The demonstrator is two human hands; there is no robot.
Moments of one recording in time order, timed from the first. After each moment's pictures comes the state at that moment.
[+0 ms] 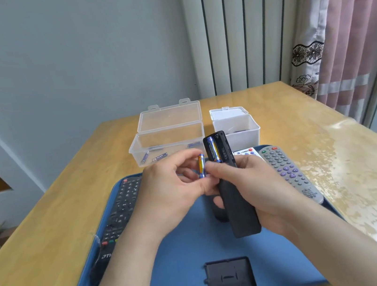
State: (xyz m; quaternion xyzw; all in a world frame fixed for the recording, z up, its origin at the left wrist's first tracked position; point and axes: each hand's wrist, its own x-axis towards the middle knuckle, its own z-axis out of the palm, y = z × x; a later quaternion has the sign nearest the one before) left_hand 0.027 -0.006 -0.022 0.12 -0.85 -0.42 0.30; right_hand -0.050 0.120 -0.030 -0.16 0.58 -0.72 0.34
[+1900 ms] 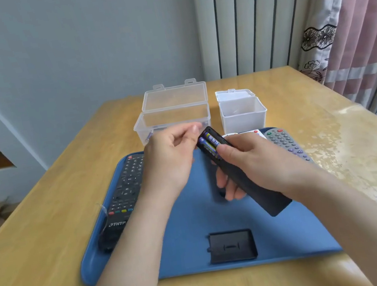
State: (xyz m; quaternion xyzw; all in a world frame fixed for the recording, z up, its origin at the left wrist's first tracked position) left_hand 0.023 -0.006 -0.021 0.19 -0.79 -0.49 0.33; right_hand -0.051 0.127 -0.019 -0.34 0.73 -0.52 0.28
